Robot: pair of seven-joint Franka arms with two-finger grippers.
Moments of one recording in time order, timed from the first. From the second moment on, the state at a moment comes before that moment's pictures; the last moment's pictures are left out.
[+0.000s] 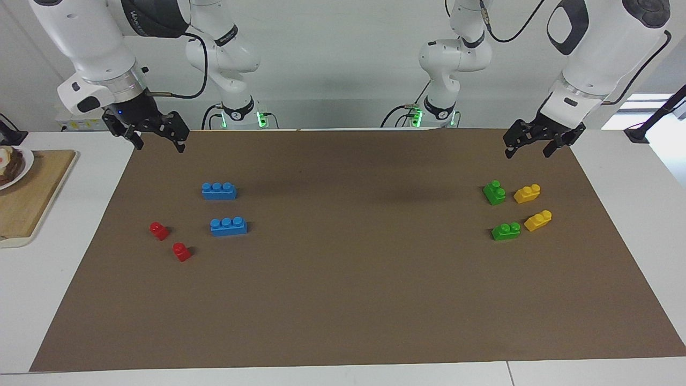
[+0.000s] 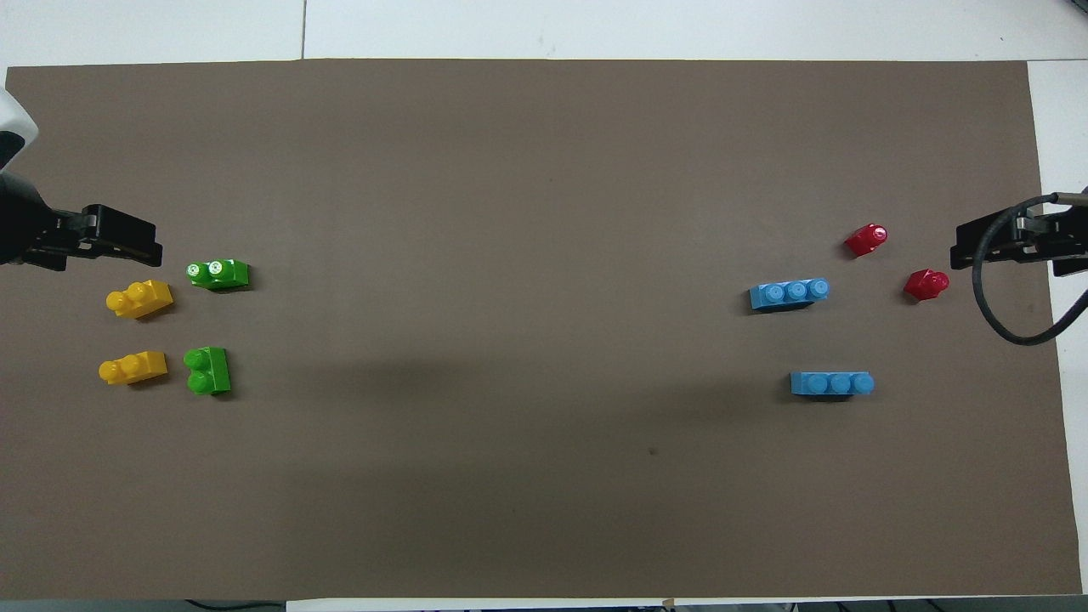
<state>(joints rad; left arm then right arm) -0.06 0.04 0.00 -1.55 -0.02 1.56 -0.02 -0.15 -0.01 0.13 -1.59 -0.02 1.54 0.09</state>
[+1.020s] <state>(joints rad) -0.05 0.04 0.00 -1.55 -0.02 1.56 -0.02 -0.14 -0.01 0.13 -1.59 -0.02 1.56 0.09</state>
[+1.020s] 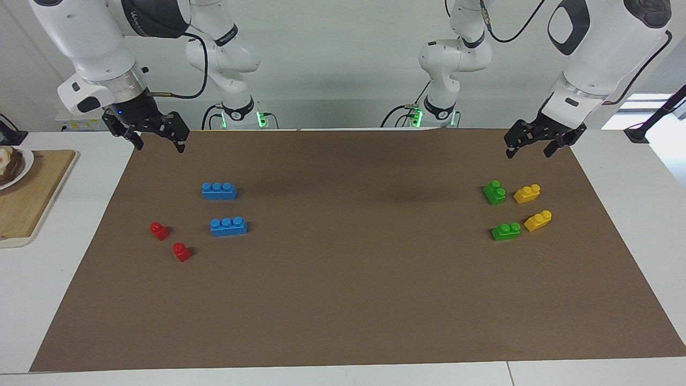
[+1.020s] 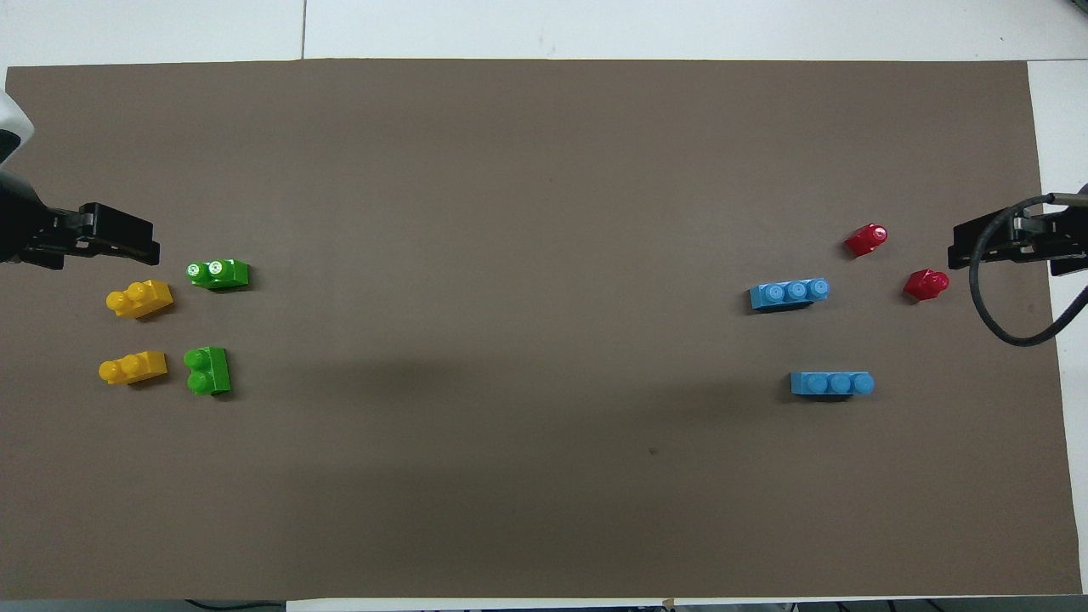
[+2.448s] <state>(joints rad) 0.04 -0.14 0.00 -2.01 -0.01 1.80 0.04 -0.23 0.12 0.12 -1.73 0.29 1.74 1.19</state>
